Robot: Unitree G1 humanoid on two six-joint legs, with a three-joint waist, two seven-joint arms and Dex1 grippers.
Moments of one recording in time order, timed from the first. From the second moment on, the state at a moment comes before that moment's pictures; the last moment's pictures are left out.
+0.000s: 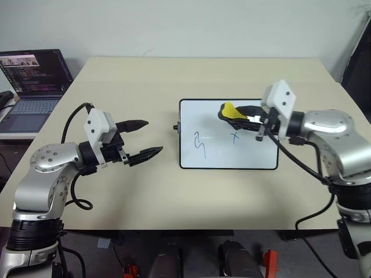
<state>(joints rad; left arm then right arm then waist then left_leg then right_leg) -0.30 0.78 0.19 -0.20 -0.51 0.37 -1.01 -0.71 -0.65 0.11 -0.24 0.29 0.59 0.87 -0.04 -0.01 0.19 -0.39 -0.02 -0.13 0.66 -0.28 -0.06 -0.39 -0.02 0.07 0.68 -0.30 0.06</state>
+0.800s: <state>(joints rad) -0.29 0.78 0.18 -0.20 -0.50 0.39 -0.99 -1.01 -0.46 0.53 0.19 -0.22 0.33 0.88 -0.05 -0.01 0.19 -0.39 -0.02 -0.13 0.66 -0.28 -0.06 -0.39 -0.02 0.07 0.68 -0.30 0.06</state>
